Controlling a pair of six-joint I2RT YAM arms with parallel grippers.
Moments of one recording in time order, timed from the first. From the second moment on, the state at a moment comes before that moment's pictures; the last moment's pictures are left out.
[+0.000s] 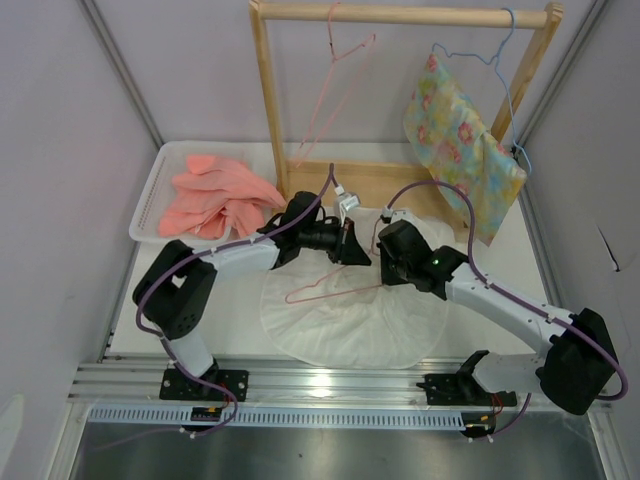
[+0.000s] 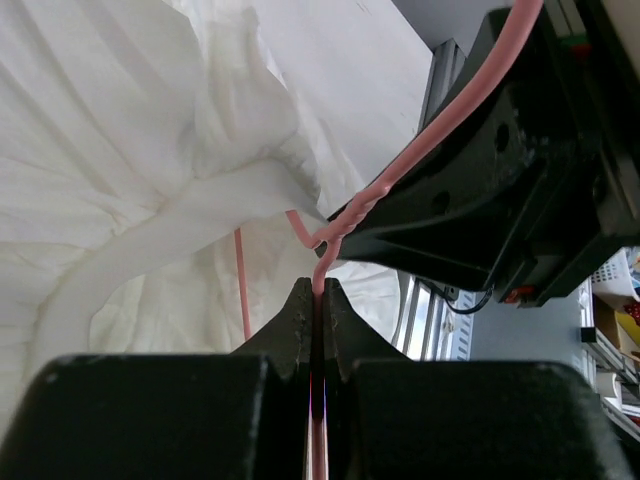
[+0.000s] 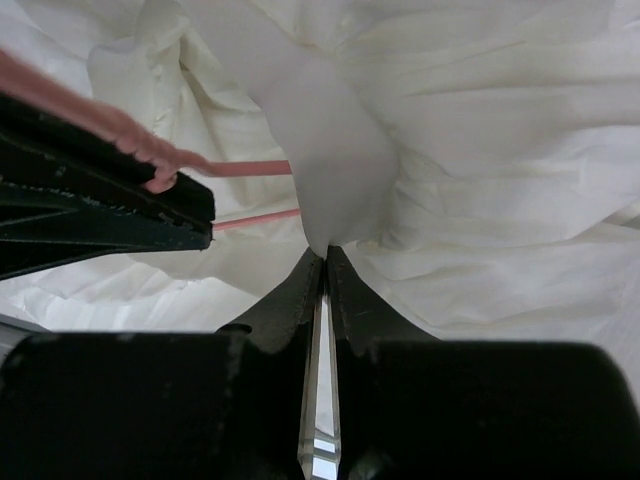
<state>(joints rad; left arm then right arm) -0.67 1.70 1.01 0.23 0.79 -0.42 0.75 1.25 0.93 -0.57 0.22 0.51</state>
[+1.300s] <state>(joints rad) -0.69 1.86 1.15 0.13 0.82 -0.38 0.62 1.20 0.89 -0.34 0.14 0.37</state>
